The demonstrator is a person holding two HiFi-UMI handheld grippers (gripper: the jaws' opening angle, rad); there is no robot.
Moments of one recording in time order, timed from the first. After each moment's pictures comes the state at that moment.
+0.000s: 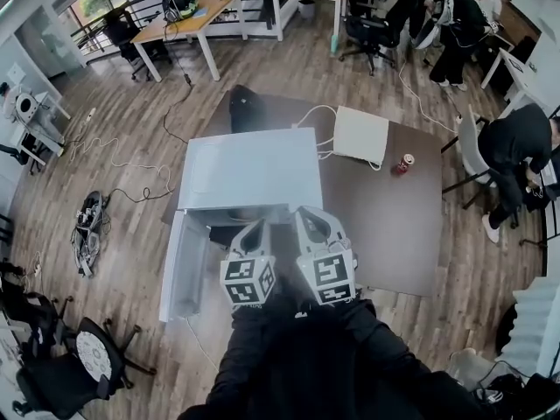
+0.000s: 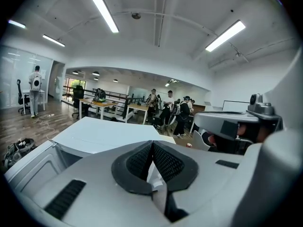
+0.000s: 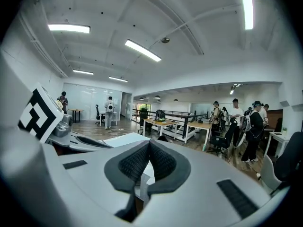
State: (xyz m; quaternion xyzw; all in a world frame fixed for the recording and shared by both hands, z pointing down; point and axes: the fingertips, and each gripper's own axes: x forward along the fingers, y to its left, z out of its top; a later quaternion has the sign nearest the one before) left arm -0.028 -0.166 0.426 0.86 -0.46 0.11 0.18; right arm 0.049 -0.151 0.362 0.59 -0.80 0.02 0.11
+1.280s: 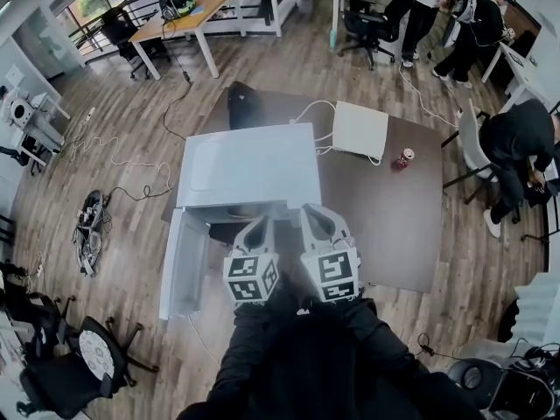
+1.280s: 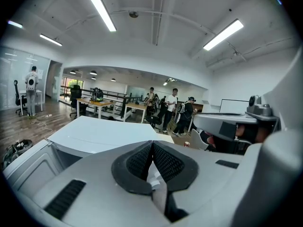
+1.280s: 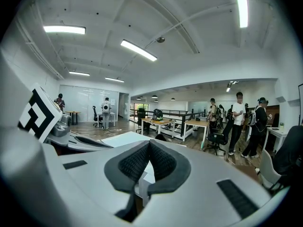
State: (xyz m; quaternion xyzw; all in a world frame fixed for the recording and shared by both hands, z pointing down) left arm -0.013 -0.163 0.426 0.87 -0.45 0.12 0.18; right arm 0.066 -0.147 0.367 0.60 -0.79 0.03 0.10
